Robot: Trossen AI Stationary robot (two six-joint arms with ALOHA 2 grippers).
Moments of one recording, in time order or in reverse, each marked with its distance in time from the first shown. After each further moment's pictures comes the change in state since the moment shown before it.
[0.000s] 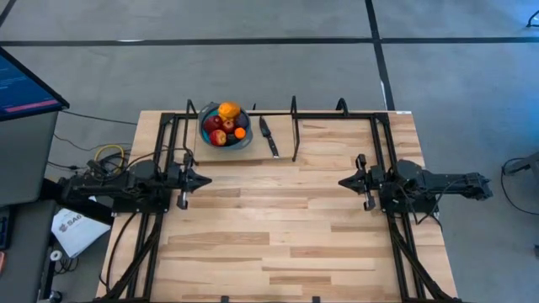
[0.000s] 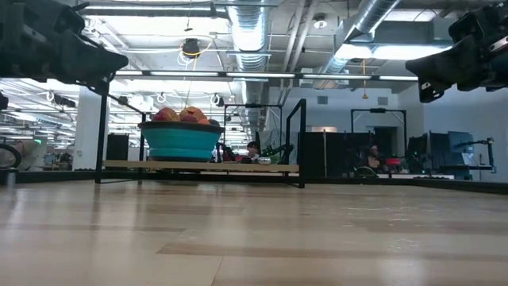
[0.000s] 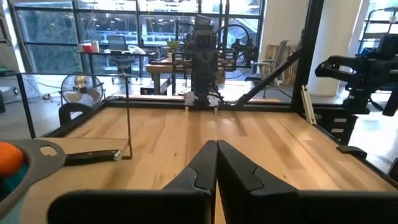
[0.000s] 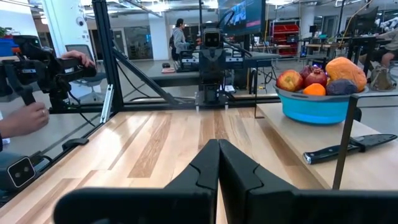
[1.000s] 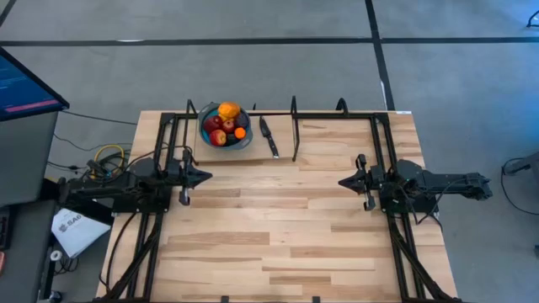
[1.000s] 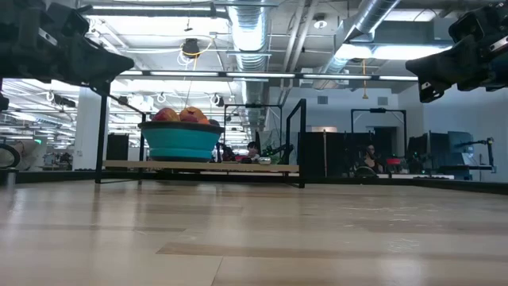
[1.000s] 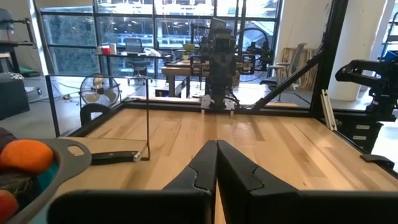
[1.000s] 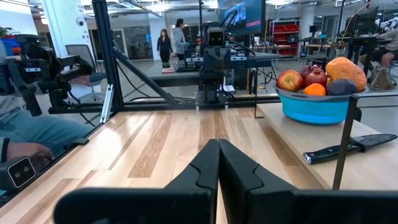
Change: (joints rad) left arm 0.072 0.030 -0.001 0.051 0.005 -0.007; right arm 0.000 0.000 0.000 0.000 0.000 0.000
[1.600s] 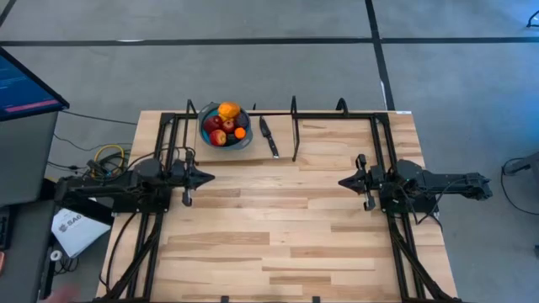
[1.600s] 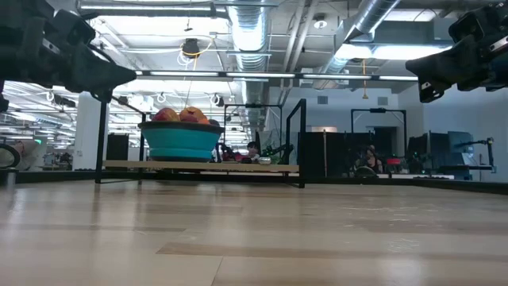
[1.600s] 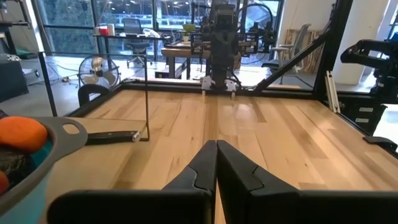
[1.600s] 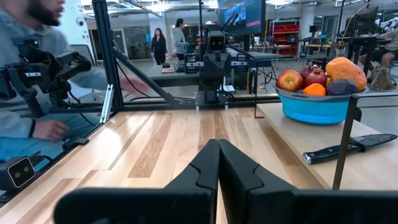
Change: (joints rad) left arm 0.000 0.086 0.000 0.006 -0.001 0.000; right arm 0.000 0.000 0.000 0.000 0.000 0.000
